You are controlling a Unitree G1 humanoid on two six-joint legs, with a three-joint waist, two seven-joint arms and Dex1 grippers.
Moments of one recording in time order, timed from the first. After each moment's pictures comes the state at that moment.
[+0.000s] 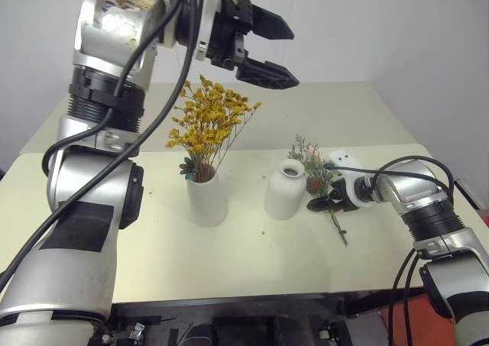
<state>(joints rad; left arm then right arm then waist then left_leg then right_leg) -1.63 0.48 -0.19 0.52 -0.17 0.60 -1.43 -0.91 -0.70 0.30 0.28 0.24 1.22 0.82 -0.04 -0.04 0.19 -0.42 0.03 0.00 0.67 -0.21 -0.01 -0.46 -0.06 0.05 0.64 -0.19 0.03</state>
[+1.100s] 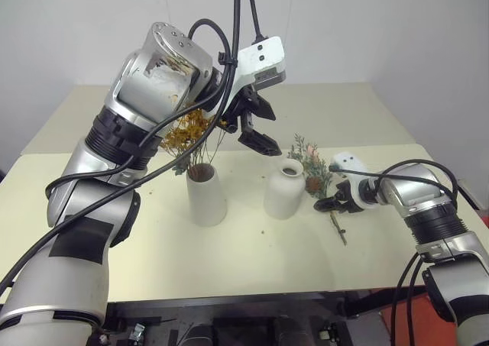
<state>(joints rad) -1.50 0.57 -0.45 0.22 -0.15 0.92 -1.39 -0.89 -0.71 0.30 0.29 0.20 1.20 0.81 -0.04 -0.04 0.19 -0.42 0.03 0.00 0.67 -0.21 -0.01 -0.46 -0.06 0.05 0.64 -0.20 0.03</state>
